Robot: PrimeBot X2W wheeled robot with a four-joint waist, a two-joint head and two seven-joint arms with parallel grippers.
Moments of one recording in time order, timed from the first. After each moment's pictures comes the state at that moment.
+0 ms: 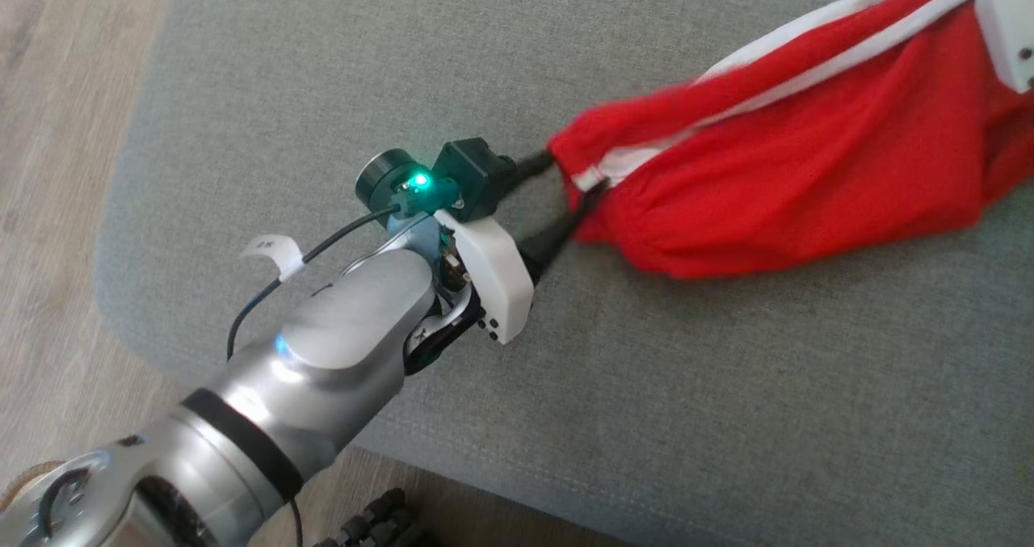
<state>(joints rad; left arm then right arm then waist) -0.89 0.16 -1.17 0.62 -0.72 -0.12 -0.24 -1.32 -0.68 1.16 0.79 0.73 0.13 0.56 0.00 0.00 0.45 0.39</state>
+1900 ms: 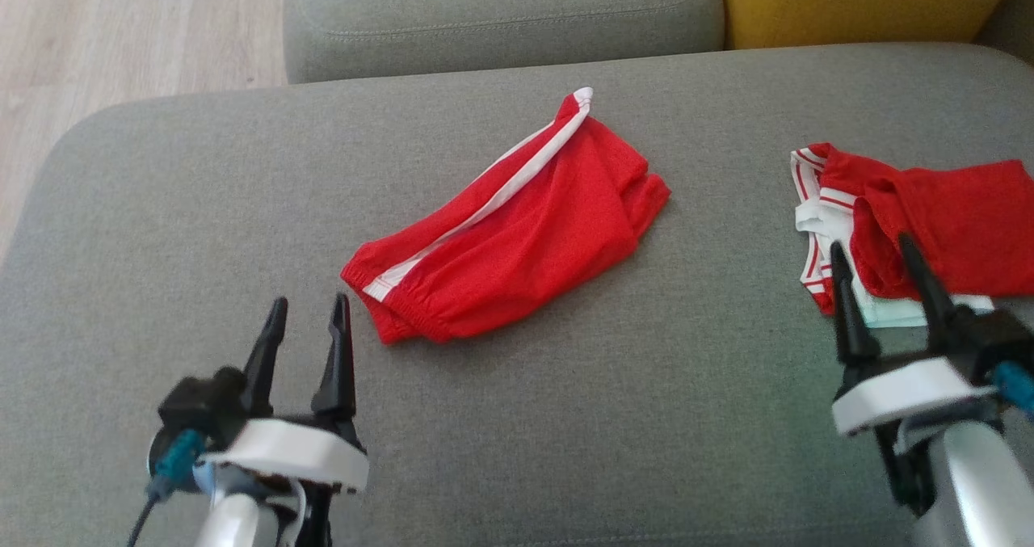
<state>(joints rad) -0.05 0.05 -0.19 0.18 -0.31 -0.01 -0.25 -0.18 -0.21 0.04 0.36 0.13 0.13 -0.24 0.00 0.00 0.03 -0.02</state>
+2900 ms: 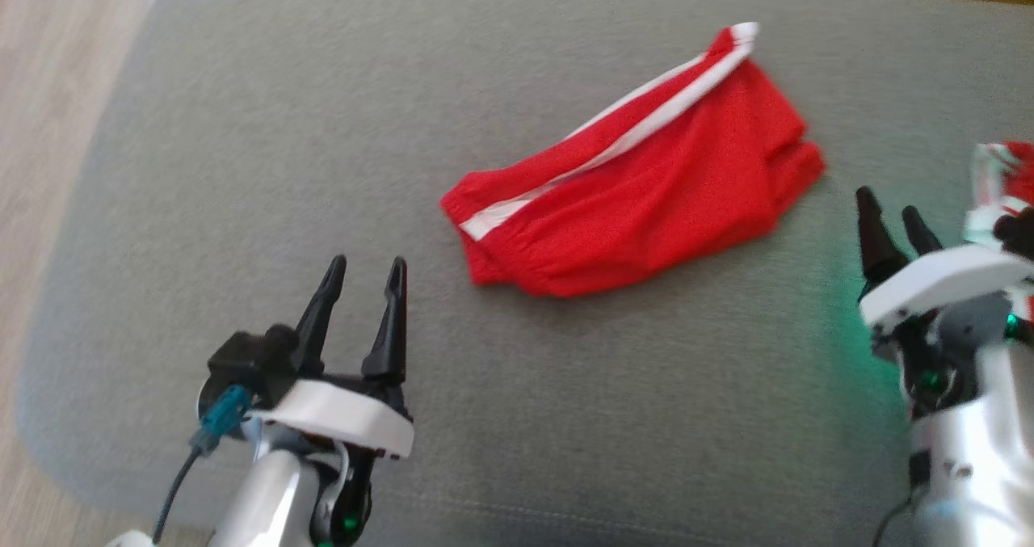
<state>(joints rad) -0.12 0.05 -0.30 0.19 -0.32 -0.03 -0.25 -0.38 -0.06 -0.21 0.45 0.45 0.13 0.25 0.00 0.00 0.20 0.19</state>
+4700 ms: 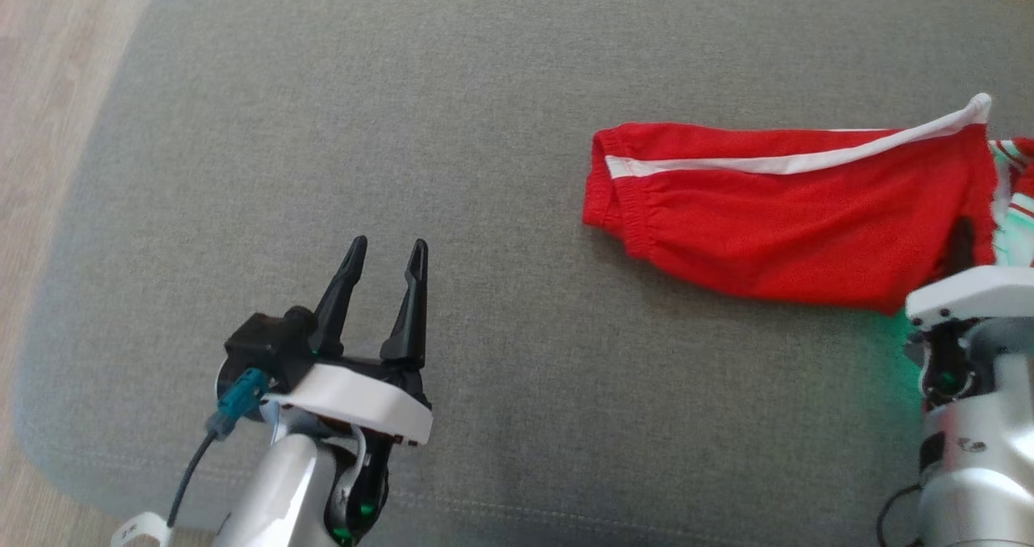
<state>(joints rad) -0.17 0.05 -0.35 0.19 -0.35 0.00 -0.25 -0.51 -0.06 -0.48 0.77 0.36 0.13 0.00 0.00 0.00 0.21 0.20</state>
